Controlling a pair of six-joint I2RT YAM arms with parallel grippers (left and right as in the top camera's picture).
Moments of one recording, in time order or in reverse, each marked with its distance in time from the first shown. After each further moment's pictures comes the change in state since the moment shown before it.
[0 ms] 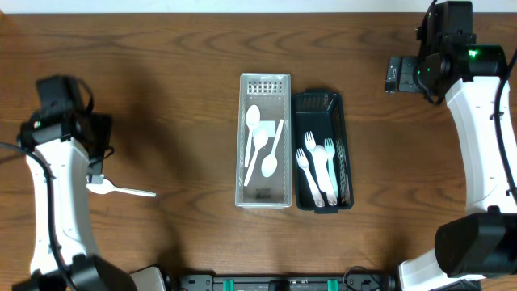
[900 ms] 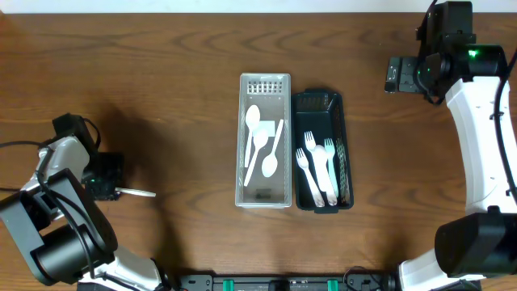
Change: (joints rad) left arm 0.119 0.328 -0.184 0.227 0.122 0.070; right arm 0.000 0.000 0.000 -0.004 0.000 0.000
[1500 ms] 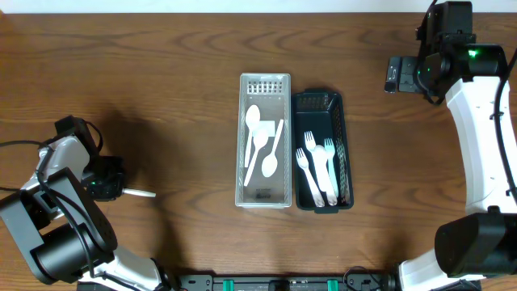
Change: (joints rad) left arm 0.000 0.006 0.001 -0.060 0.007 0.043; right arm 0.000 0.000 0.000 0.000 0.000 0.000
